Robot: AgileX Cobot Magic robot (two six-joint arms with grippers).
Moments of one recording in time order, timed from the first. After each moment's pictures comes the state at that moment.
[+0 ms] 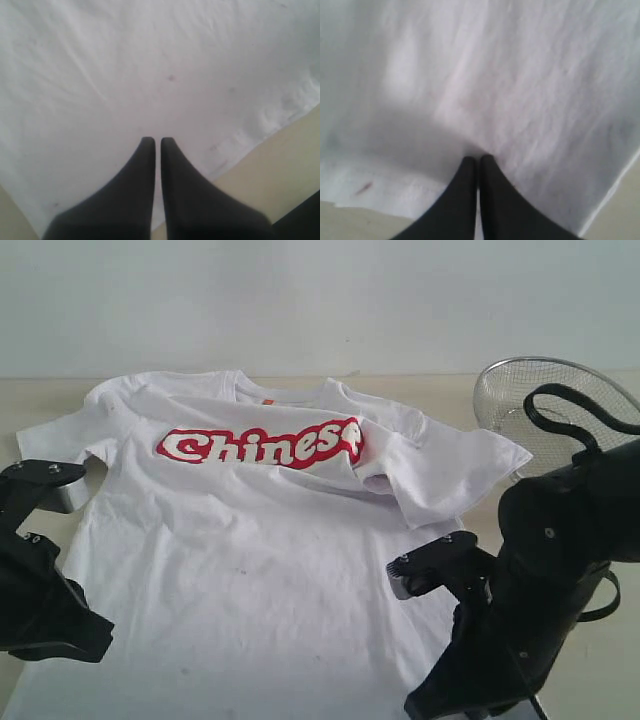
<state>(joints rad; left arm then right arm) -0.27 1.34 -0.60 -0.48 0.72 0.46 0.49 1.71 -0.69 0.15 0.62 -0.06</state>
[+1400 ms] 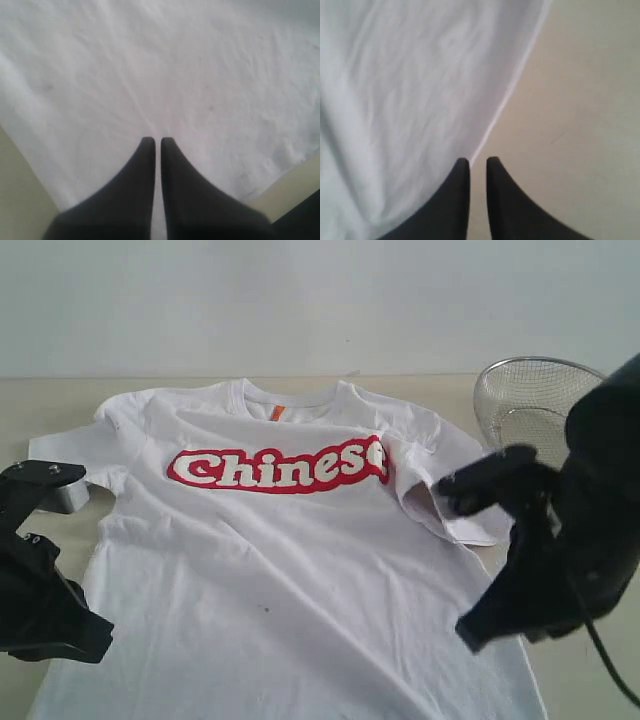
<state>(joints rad) -0.27 1.34 -0.60 -0.48 0.73 0.46 0.46 1.45 -0.81 -0.16 0.89 0.18</state>
